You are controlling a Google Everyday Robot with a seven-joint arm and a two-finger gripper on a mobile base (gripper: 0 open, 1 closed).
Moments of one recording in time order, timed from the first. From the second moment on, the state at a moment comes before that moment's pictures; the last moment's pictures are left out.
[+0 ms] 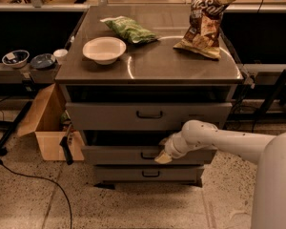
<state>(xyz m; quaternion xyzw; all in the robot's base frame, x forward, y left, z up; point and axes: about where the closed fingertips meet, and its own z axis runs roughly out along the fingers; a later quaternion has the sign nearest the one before) 0.610 -0.085 0.429 -0.59 0.76 0.13 0.24</state>
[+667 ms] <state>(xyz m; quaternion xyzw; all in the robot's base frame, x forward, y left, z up) 0.610 -0.085 0.429 -0.59 0.76 0.13 0.24</state>
